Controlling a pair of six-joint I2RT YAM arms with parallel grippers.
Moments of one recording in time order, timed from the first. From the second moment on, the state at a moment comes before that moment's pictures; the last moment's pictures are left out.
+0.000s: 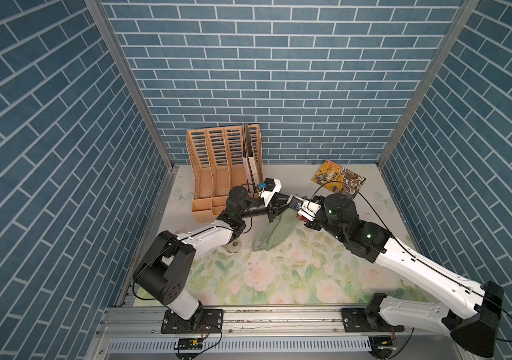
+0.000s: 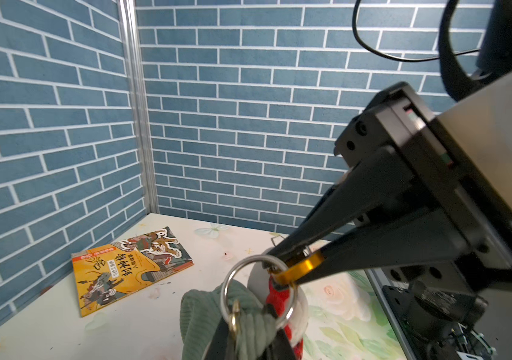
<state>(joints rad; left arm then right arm) -0.56 1.58 0.88 0.81 0.81 -0.13 0.91 1.15 1.05 -0.32 0.32 -0.66</state>
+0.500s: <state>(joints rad) -0.59 1.51 0.80 0.88 0.67 -0.03 1.01 1.14 1.05 -0.31 0.30 -0.37</state>
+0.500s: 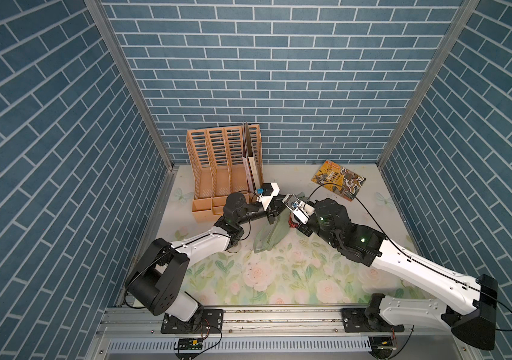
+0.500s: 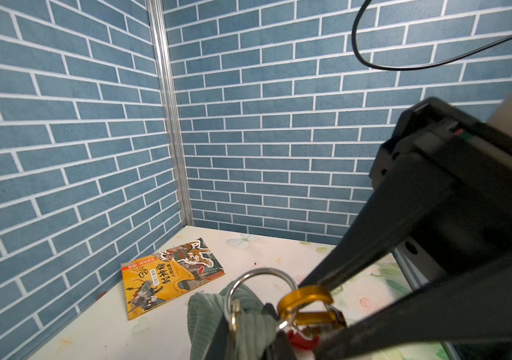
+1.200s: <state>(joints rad) -0.59 1.49 0.79 0.97 0.73 -0.01 0.74 0.87 0.62 0.11 -0.20 0.03</state>
